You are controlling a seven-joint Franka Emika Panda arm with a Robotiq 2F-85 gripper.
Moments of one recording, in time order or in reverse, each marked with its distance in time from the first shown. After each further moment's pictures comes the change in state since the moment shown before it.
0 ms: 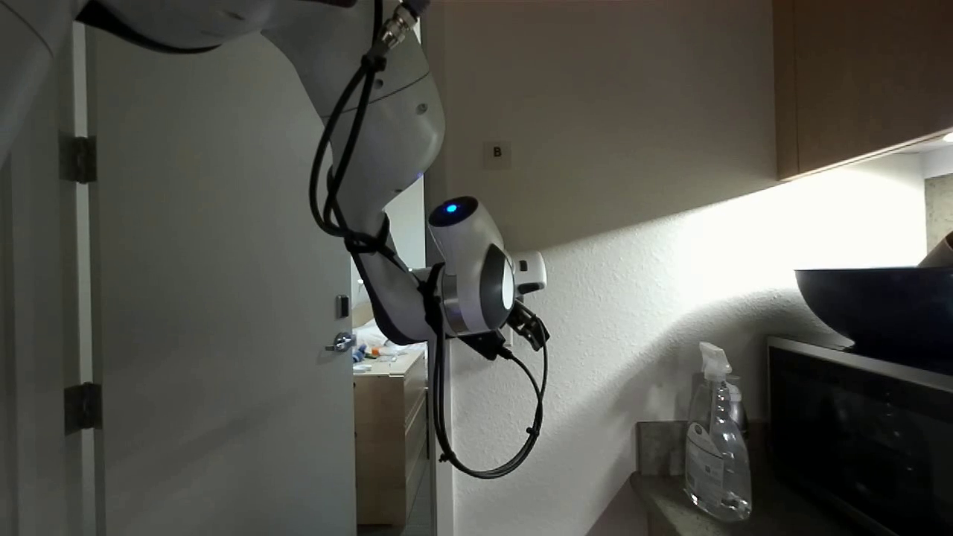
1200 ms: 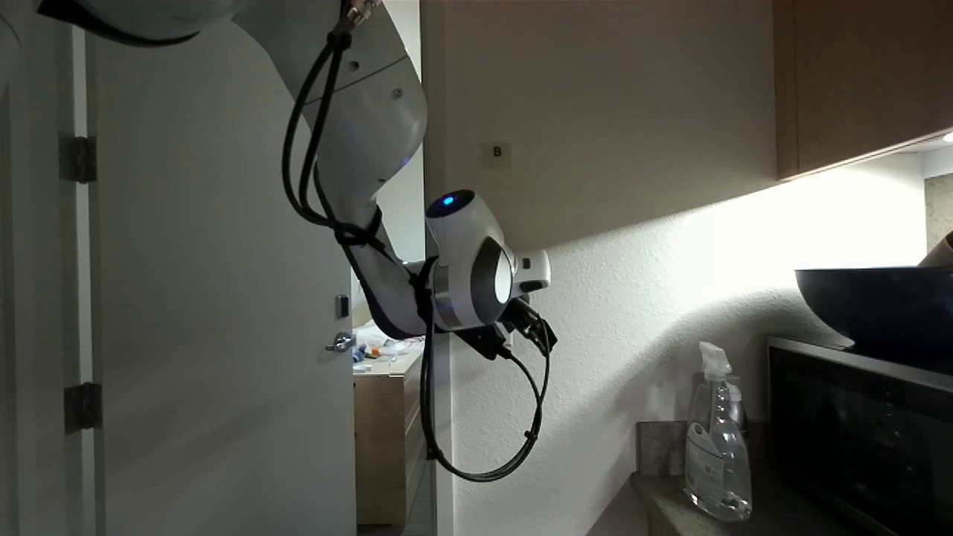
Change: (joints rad) arm 0.200 -0.057 -0.217 -0.046 0.102 -0.056 0.000
